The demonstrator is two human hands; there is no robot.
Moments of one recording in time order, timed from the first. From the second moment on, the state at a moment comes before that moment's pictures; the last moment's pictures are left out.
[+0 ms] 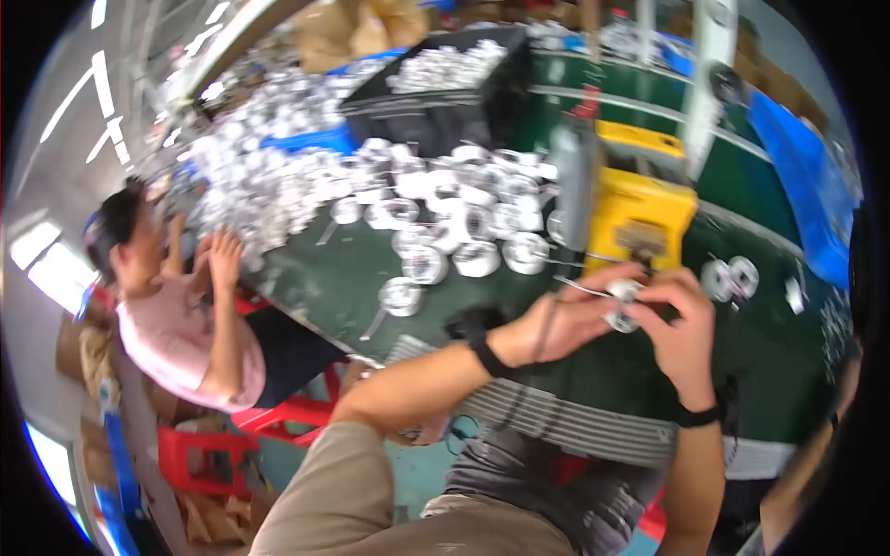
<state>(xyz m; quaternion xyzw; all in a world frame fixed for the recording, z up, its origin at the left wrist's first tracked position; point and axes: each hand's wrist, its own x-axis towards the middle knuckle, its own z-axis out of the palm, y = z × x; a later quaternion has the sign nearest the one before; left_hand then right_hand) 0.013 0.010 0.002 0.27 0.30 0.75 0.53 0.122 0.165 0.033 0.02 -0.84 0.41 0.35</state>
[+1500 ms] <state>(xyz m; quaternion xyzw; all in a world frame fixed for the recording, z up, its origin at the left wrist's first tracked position) -0.008 0.007 -0.004 0.18 0.51 0.67 0.51 0.032 0.138 0.086 -0.06 -0.60 0.58 0.55</state>
